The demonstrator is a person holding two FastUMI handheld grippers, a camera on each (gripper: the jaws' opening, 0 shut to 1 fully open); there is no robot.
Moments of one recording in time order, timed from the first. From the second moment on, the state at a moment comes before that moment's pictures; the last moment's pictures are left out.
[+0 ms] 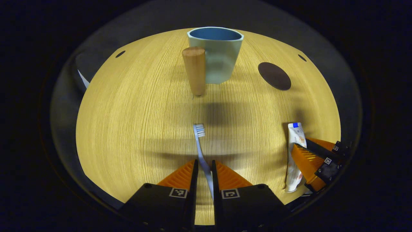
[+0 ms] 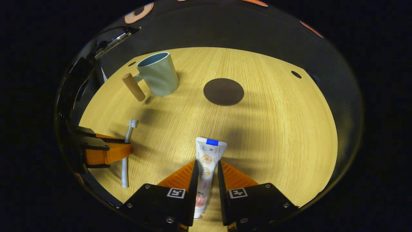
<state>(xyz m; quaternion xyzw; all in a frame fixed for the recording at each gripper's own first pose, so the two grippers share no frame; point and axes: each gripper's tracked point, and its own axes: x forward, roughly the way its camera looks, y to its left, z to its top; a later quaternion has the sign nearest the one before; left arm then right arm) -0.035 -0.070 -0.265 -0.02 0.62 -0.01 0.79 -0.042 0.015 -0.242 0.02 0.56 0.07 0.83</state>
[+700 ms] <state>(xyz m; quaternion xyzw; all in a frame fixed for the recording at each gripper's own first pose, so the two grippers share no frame) -0.018 -0.067 -0.259 -0.06 0.58 -0.02 0.81 -0.038 0.011 -0.225 0.05 0.51 0.09 0.85</state>
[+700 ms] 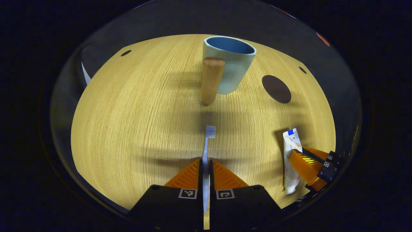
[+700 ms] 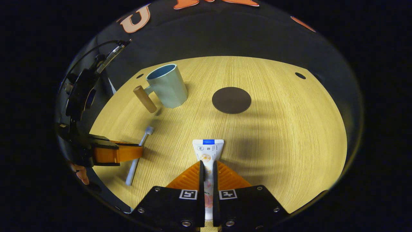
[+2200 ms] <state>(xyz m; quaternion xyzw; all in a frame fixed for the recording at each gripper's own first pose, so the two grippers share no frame) 0.061 -0.024 -0.146 -0.08 0.38 -0.03 0.92 -0.022 0.015 -0.146 0.09 0.39 0.16 0.90</state>
